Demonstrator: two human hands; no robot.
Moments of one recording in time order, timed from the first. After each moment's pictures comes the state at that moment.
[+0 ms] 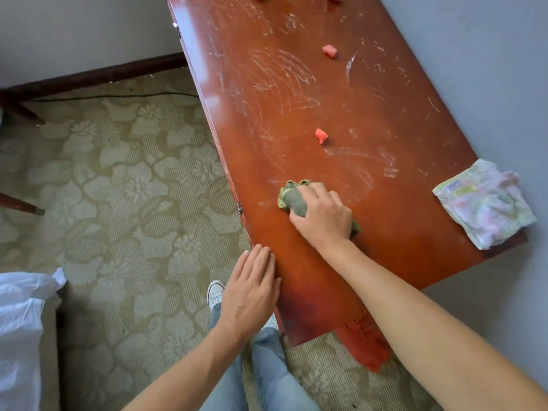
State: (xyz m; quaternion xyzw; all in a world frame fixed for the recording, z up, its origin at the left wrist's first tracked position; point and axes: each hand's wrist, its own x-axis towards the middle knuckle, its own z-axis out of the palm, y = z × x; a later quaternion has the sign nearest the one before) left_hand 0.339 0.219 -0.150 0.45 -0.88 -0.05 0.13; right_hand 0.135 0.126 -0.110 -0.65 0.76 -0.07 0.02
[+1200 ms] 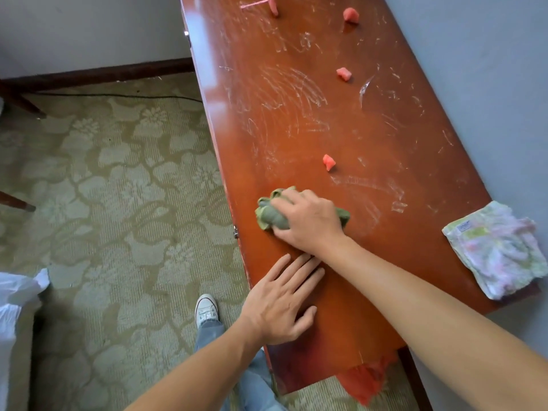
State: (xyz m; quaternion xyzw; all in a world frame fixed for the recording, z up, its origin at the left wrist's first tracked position) left_hand 0.277 0.166 -0.150 0.33 -0.92 -0.17 0.09; right_hand 0.127 0.053 -0.108 -0.81 0.58 -0.02 0.01
